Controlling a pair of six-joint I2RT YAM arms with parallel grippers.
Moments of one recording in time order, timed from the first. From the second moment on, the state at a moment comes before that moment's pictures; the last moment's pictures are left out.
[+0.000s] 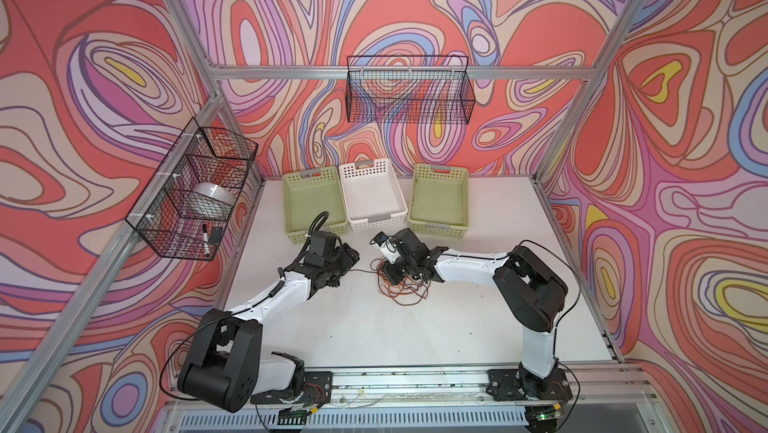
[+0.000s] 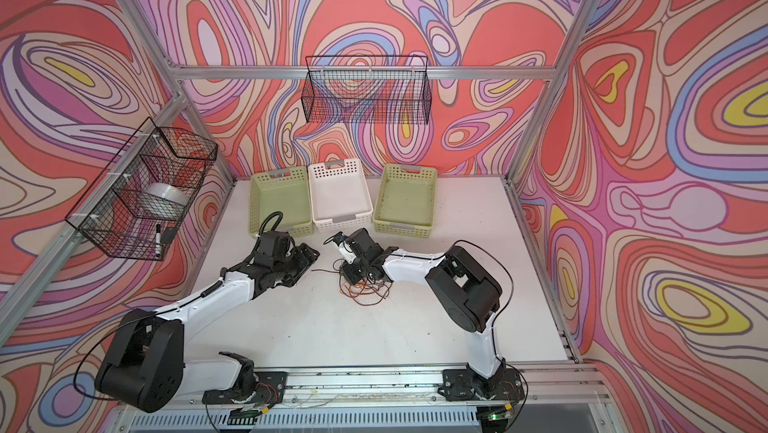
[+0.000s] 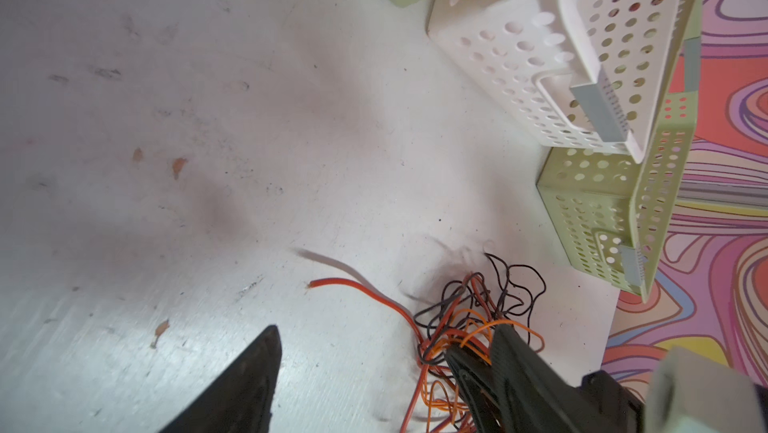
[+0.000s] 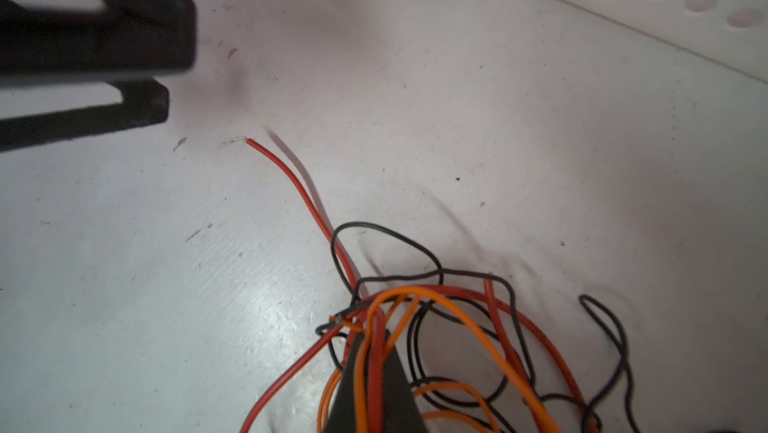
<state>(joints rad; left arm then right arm) -0.31 1.35 0.66 -0.17 0.13 -1.06 0.79 1.94 1.18 -0.09 -0.17 0.08</state>
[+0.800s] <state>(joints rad) -0.35 1.50 0.61 -0.01 0.03 -1.12 0.79 1.94 1.17 -0.07 -0.19 0.08</state>
